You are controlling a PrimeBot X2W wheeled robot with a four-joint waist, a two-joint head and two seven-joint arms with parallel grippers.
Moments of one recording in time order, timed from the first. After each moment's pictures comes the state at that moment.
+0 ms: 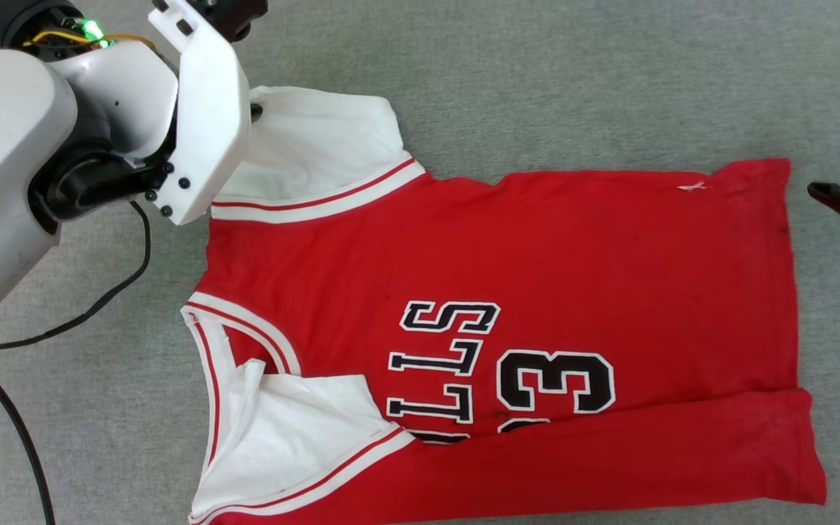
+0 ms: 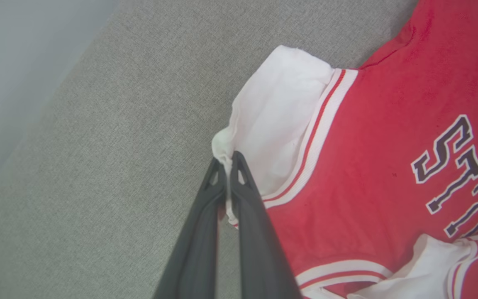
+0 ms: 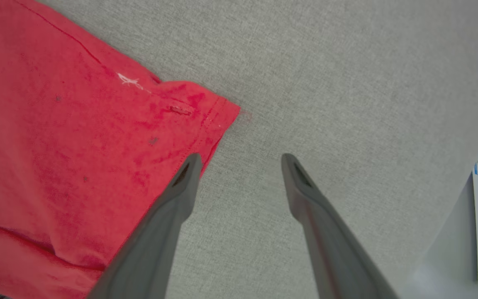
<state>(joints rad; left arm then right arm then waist) -1.38 0.79 -1.18 0.18 -1.07 -0.13 0.74 -0.88 -0.90 0.60 0.09 0.83 0.13 0.93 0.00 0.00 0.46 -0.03</state>
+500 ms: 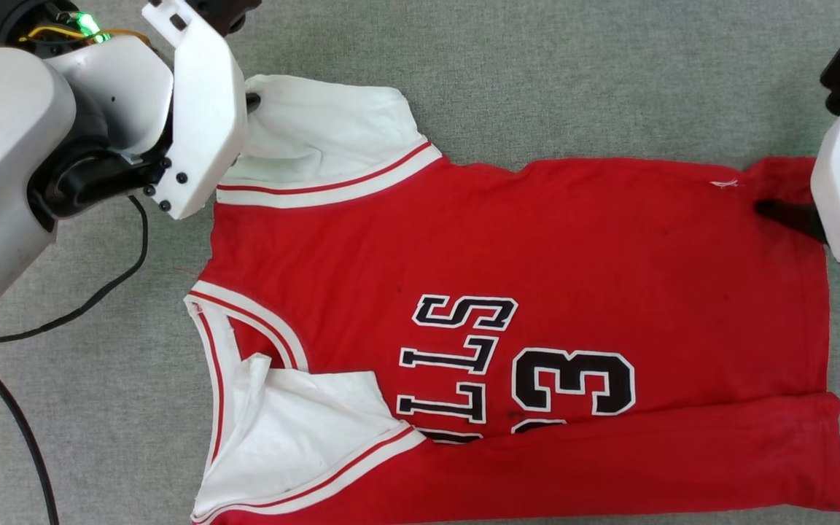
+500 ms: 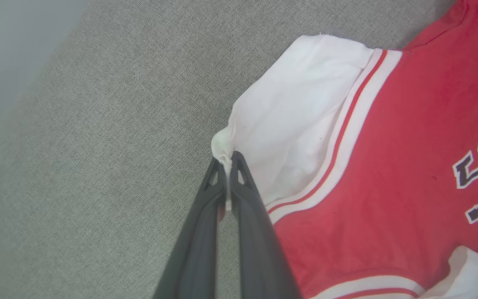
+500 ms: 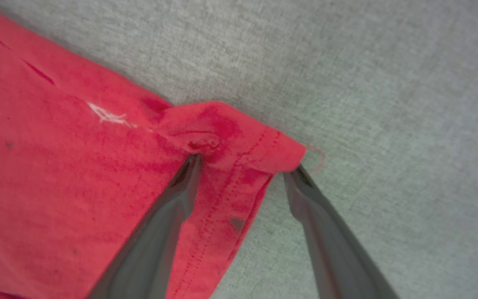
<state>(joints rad) -1.40 0.79 -1.21 0.19 -1.07 -0.13 0.69 -0.93 -0.73 0.67 0.35 0.87 0.13 0.95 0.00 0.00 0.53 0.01</state>
